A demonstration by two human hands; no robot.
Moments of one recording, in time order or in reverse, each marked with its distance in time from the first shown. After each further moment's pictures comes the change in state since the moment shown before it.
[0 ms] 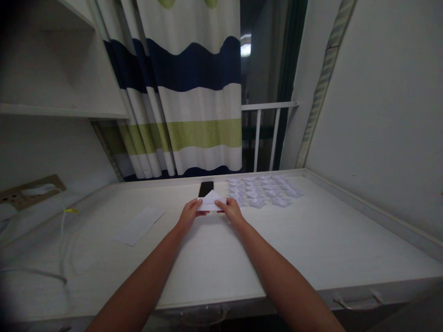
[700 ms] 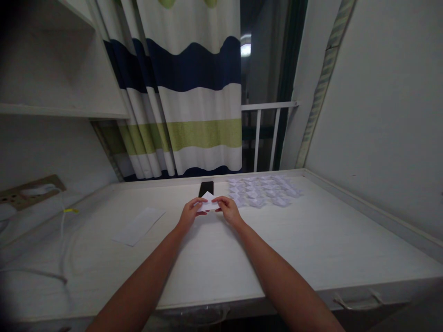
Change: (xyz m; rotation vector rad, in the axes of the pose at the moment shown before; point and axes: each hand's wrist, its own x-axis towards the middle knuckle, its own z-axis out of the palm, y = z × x) left_hand -0.001 0.001 -0.001 0.013 -0.005 0.045; right_hand 0.004 0.007 0.000 -0.053 -0.116 -0.204
